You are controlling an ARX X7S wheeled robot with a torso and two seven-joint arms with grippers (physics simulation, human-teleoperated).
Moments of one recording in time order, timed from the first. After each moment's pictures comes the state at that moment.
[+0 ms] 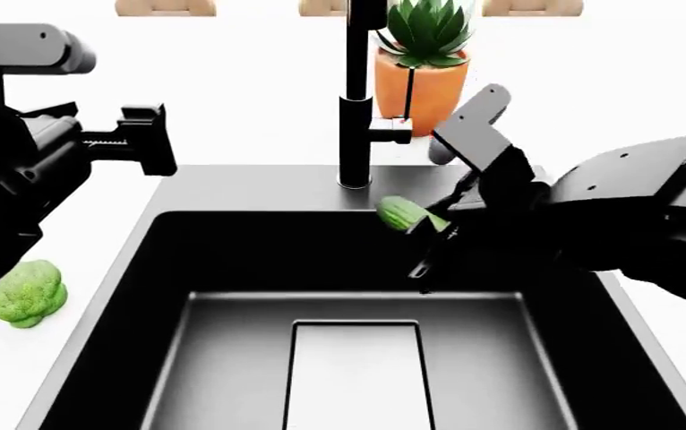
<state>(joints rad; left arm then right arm) -1.00 -0.56 -0.05 0.29 -1.04 -1.30 -0.41 1.34 0.60 -0.74 -0.08 1.06 1.35 -0.13</state>
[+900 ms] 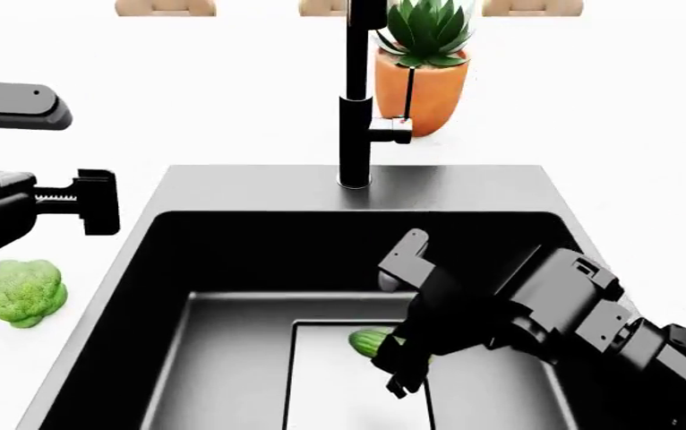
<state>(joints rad) -1.08 -0.77 0.07 0.07 -1.40 -1.50 -0.78 1.15 0.47 -1.13 0.25 0.84 1.06 -0.48</state>
